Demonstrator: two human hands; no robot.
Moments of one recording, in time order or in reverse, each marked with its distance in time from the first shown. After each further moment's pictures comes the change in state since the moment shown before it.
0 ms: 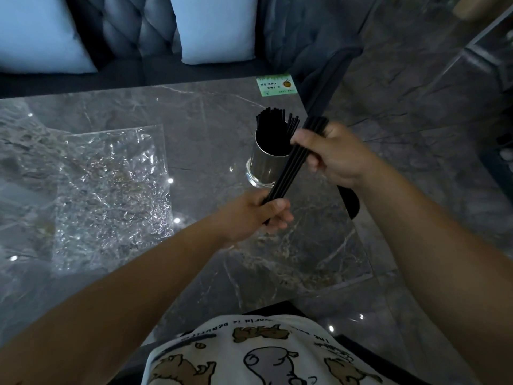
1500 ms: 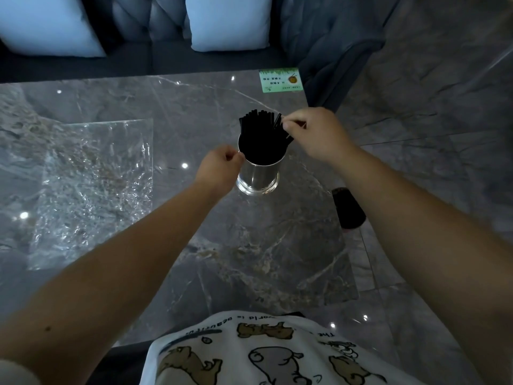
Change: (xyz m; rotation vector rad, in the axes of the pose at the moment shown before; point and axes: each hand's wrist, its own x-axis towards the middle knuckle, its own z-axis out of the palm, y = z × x) left_hand 0.115 0.000 -0.047 0.340 0.776 -0.112; right_hand 0.095 0.030 -0.062 -0.789 0.081 -0.197
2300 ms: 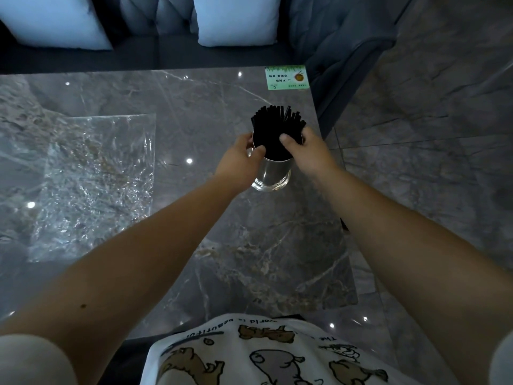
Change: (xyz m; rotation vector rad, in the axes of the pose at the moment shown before) left_hand 0.010 0.011 0.031 -0.009 -0.034 0.094; right_hand 0.001 0.038 0.057 0.426 0.021 0.356
